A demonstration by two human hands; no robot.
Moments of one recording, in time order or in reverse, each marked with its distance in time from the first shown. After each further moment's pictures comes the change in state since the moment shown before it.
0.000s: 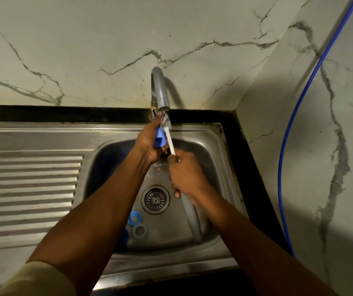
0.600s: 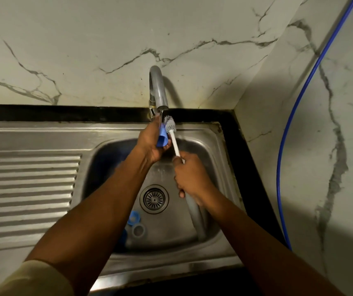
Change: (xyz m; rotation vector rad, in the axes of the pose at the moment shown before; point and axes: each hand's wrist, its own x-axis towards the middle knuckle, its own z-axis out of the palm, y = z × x) left_hand 0.017 -0.006 -0.001 0.073 0.127 -0.019; right_hand 0.000 0.008 -0.010 -0.018 0.020 0.012
